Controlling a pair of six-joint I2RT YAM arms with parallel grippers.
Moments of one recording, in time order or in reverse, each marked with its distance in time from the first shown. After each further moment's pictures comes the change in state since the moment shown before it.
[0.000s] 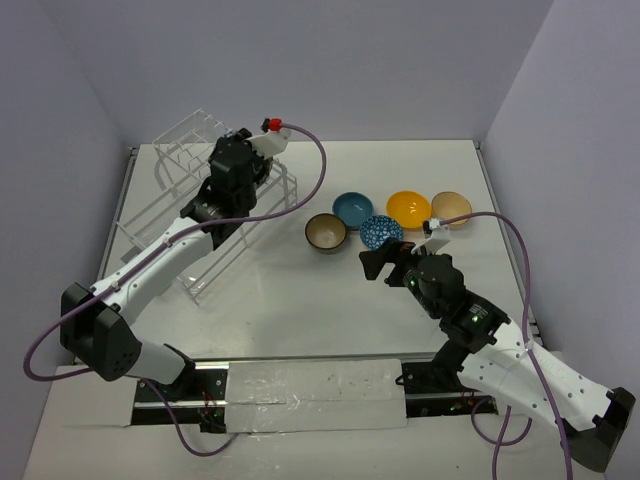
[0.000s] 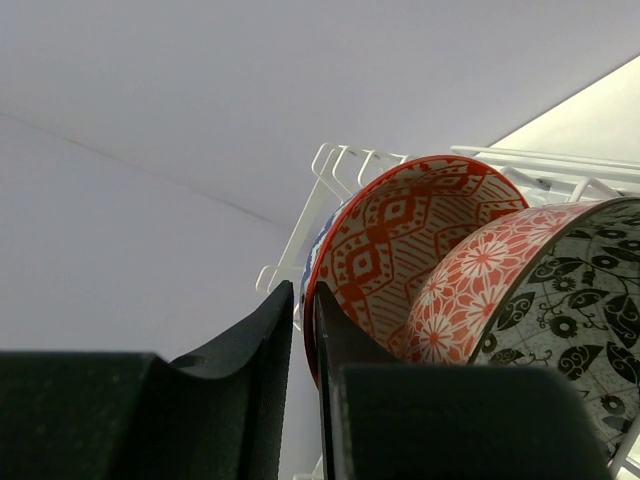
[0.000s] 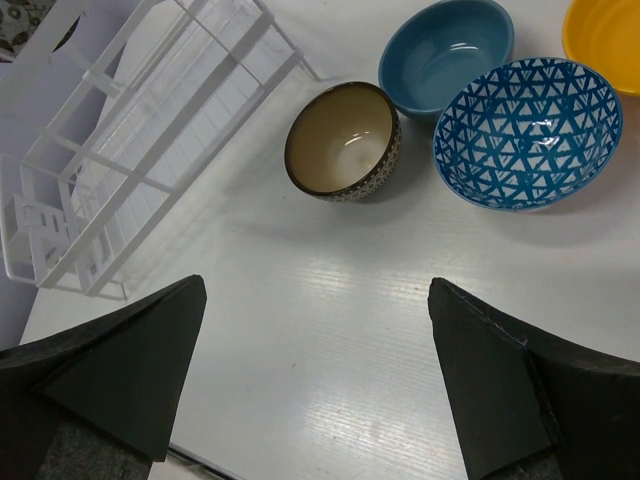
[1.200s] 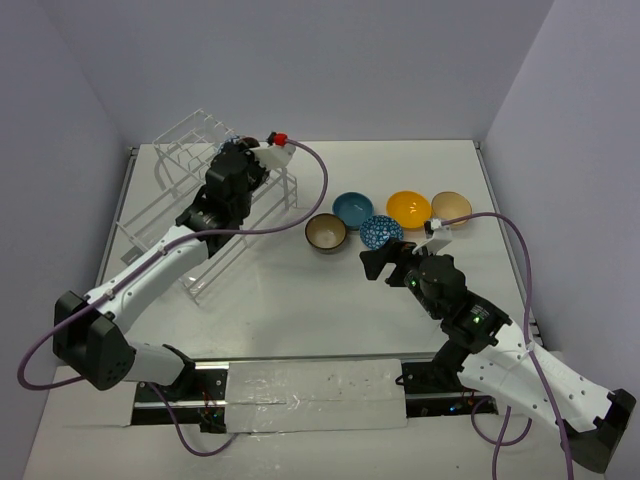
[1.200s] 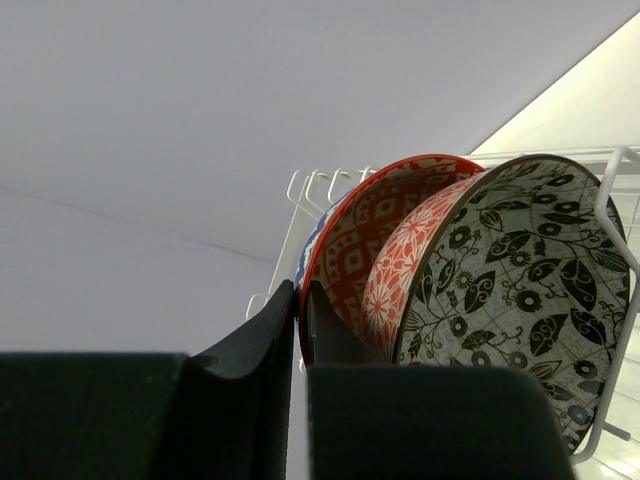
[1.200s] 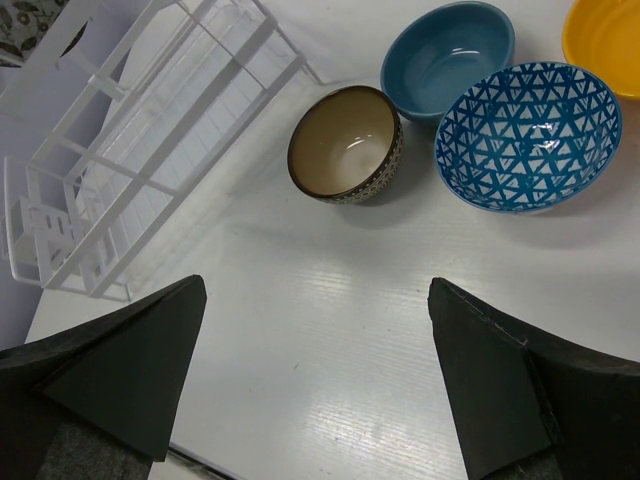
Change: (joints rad) left arm 0.003 -0.053 -0.080 0.024 0.148 0.080; right arm 0.000 -0.011 0.000 -0.001 0.001 0.000
